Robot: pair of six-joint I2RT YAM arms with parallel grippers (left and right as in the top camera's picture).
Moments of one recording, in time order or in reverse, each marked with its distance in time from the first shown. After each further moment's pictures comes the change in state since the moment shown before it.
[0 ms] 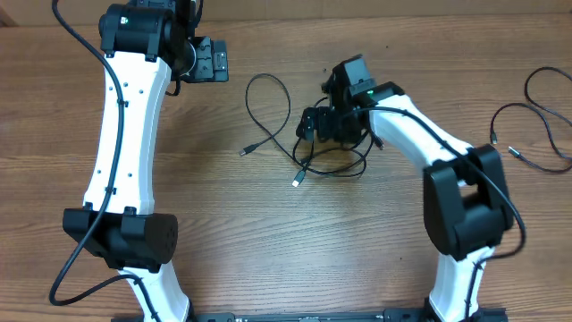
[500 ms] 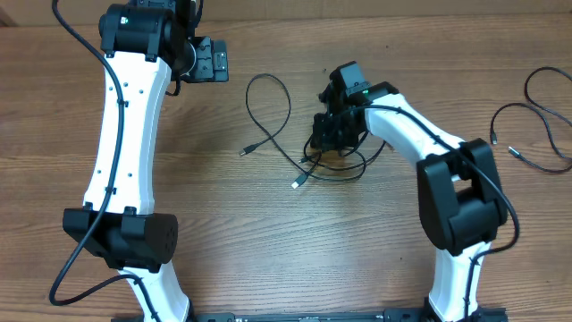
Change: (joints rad) left arm 0.000 0.000 0.000 0.000 0.000 0.000; right arm -0.009 0.001 0.035 -0.094 -0.054 0.002
